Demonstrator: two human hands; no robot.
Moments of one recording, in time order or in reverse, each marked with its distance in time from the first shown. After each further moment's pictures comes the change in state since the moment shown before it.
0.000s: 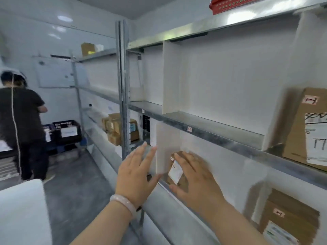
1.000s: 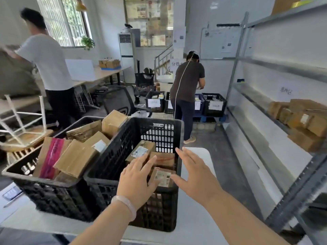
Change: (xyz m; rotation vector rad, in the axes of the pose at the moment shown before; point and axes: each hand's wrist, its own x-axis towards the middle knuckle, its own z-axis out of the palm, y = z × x) left_hand -0.269 -0.503 -0.255 0.508 -0.206 -0.822; right_hand 0.196 -0.541 0.336 0.582 -0.404 -0.561
